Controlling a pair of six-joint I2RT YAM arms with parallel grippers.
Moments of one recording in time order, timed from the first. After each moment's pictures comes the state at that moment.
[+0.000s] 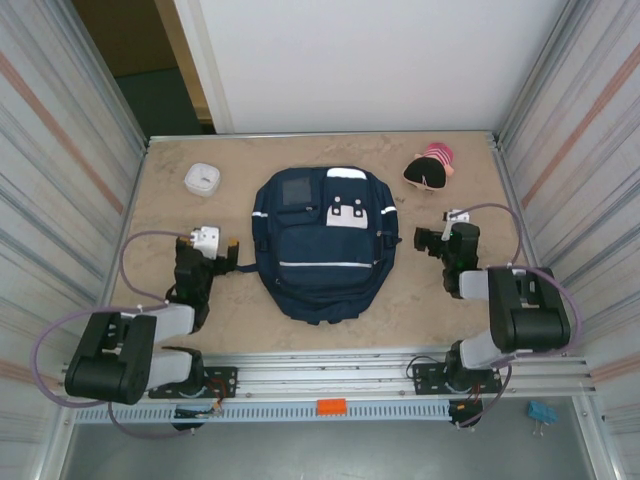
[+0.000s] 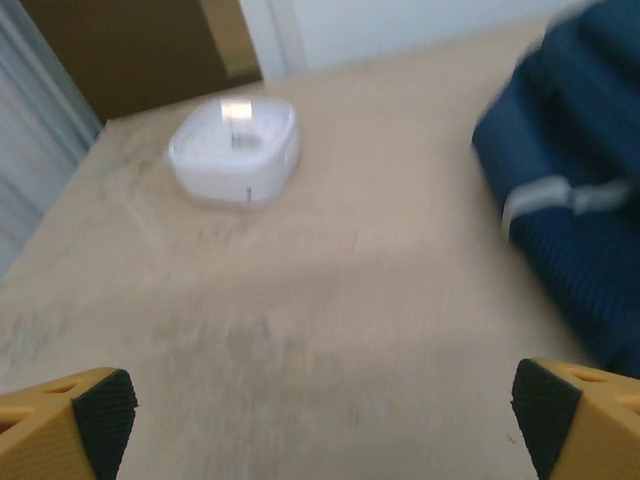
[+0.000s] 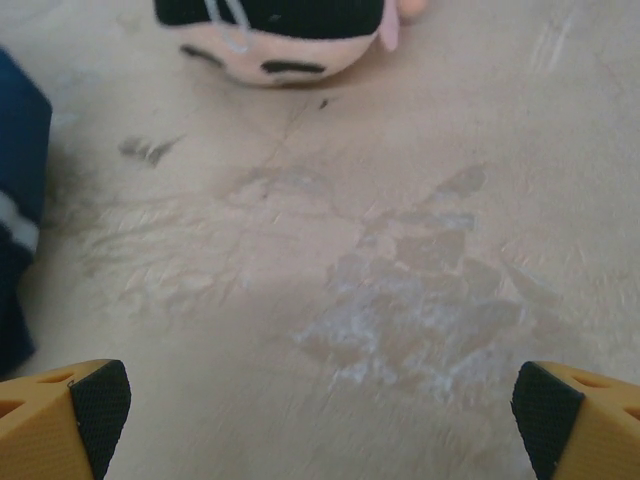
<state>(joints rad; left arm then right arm) -0.13 1.29 0.17 0.86 -0.16 0.17 -0.03 1.52 0.37 0.66 0.03 0.10</state>
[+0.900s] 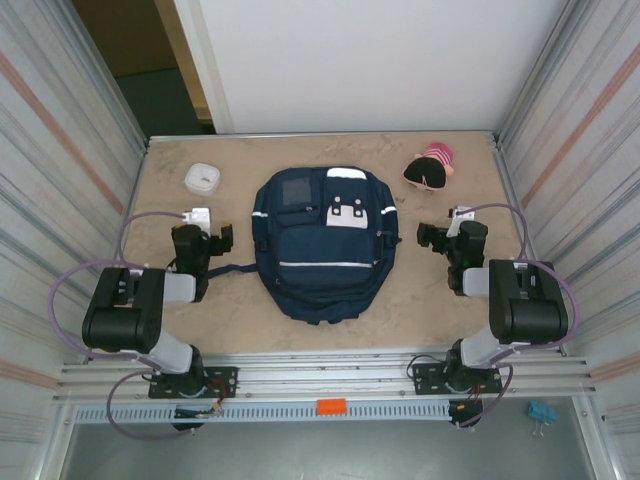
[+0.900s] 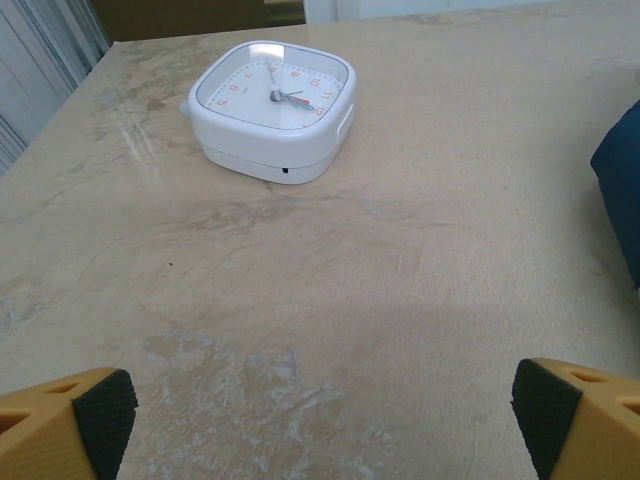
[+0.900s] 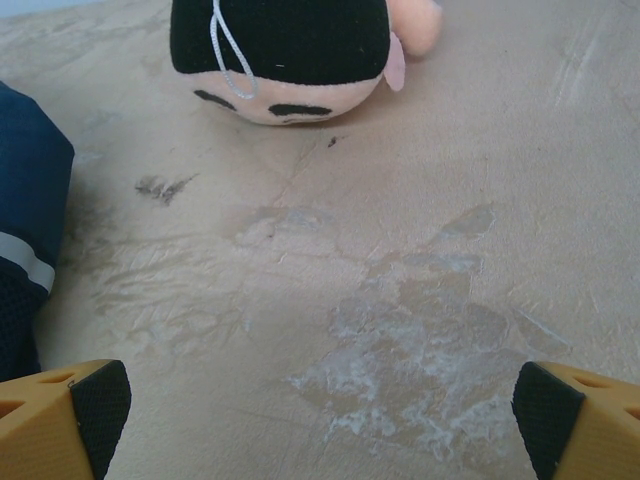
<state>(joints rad) -0.05 1.52 0.38 0.75 -0.17 0.05 -0.06 1.54 0.39 0.70 -0.05 0.10</state>
